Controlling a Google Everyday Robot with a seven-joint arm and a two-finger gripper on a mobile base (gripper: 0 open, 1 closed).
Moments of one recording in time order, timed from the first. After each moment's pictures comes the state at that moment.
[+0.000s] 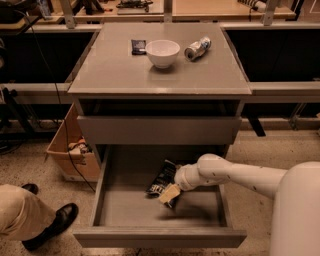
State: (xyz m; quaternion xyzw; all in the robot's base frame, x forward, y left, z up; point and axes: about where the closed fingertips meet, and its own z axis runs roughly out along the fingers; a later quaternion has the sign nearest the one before) arm 0.616 -0.041 0.424 -0.47 0.81 0.22 0.28
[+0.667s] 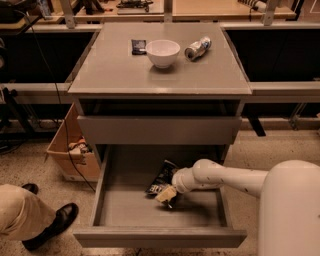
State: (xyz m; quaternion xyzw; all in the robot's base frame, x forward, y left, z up) arm 0.632 -0.035 0.385 -0.46 0.81 0.20 0.29
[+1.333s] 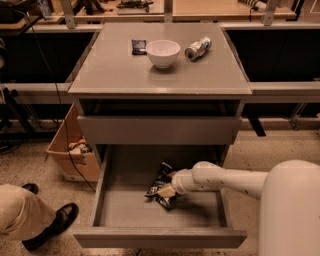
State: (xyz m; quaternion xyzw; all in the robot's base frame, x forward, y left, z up) arm 0.630 -0.035 0.381 -0.46 0.81 0.19 0.30
